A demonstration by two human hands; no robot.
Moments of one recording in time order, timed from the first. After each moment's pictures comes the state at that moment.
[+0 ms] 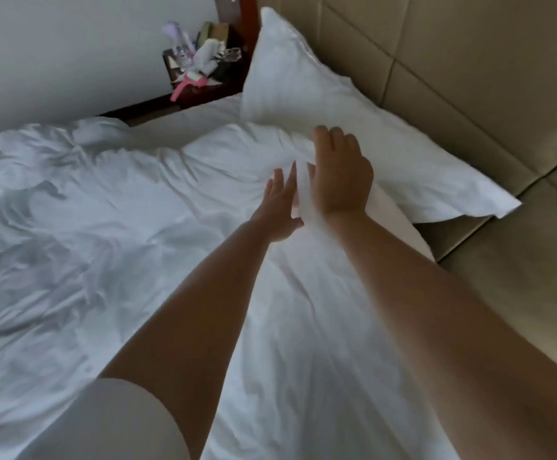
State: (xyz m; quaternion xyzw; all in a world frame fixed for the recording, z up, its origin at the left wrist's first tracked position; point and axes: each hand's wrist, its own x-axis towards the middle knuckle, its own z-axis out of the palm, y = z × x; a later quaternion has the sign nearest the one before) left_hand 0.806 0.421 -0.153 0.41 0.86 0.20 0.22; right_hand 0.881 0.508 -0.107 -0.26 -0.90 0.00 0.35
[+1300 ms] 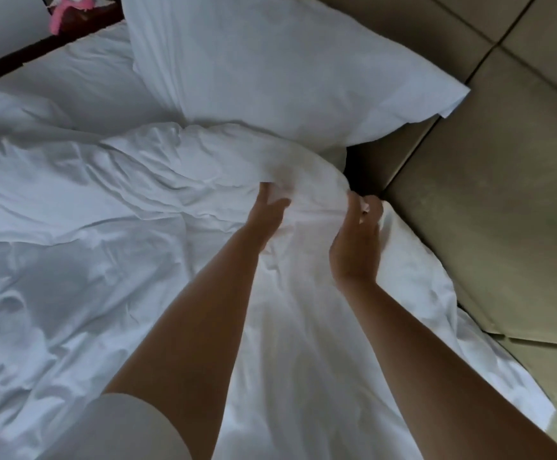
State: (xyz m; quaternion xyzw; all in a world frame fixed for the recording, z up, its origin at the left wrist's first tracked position) left_hand 0.910 0.479 -0.277 0.08 0.77 0.43 0.47; right_hand 1.051 0.526 -0.306 -0.50 -0.82 0.12 0.25
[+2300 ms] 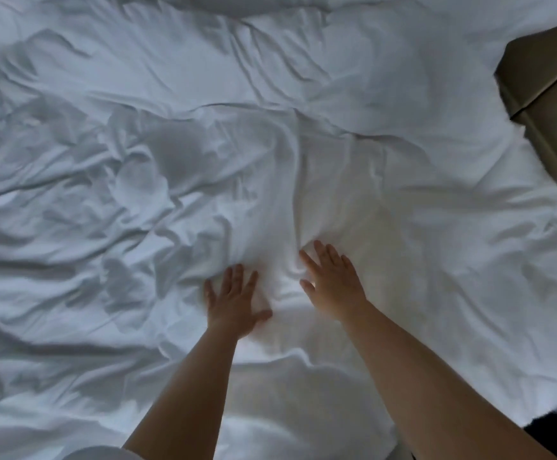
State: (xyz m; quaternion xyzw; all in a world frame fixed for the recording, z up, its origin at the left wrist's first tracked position) left_hand 1.004 0.066 -0.373 0.25 0.89 -0.13 0.36; right_hand 1.091 0.252 -0.365 -0.16 -0.94 0.19 -0.22
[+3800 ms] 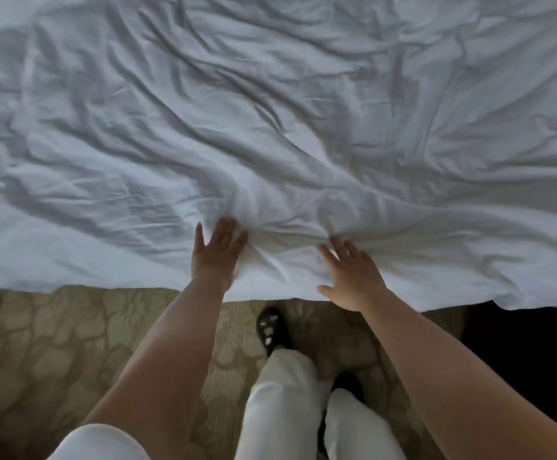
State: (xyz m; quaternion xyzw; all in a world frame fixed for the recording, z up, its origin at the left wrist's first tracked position) left_hand 1.159 -0.546 -0.355 0.17 0.90 -0.27 0.29; right_hand 1.234 -0.307 -0.366 0.02 -0.94 0.15 -0.31
